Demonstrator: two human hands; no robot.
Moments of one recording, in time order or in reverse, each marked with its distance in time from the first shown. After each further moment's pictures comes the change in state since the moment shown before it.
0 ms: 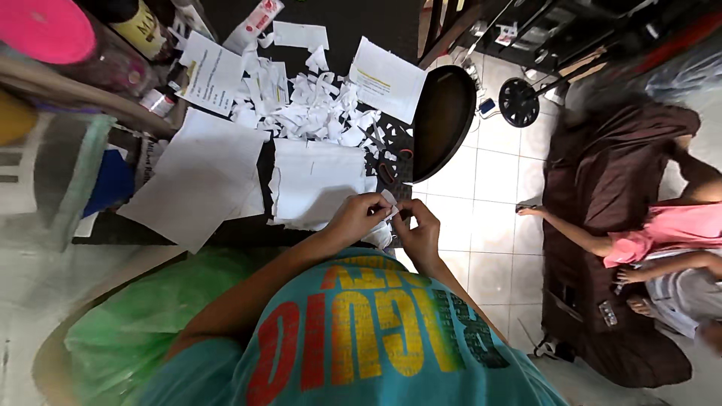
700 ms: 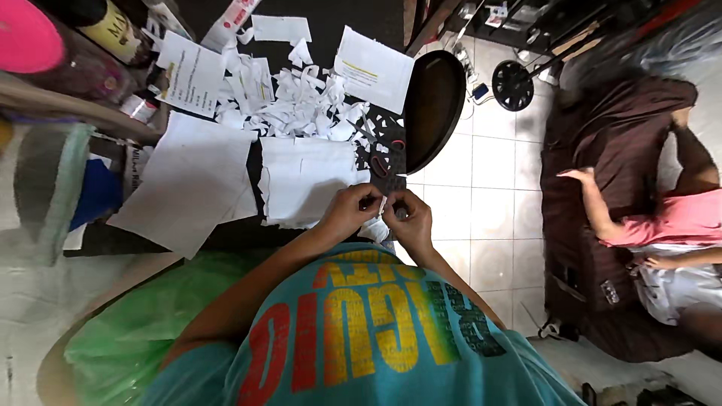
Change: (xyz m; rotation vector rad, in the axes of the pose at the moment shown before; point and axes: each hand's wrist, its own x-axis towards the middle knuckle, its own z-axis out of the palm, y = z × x) left_hand 0.001 0.008 0.002 -0.045 0.067 0.045; right_hand 0.002 -0.006 0.002 0.162 0.006 0.105
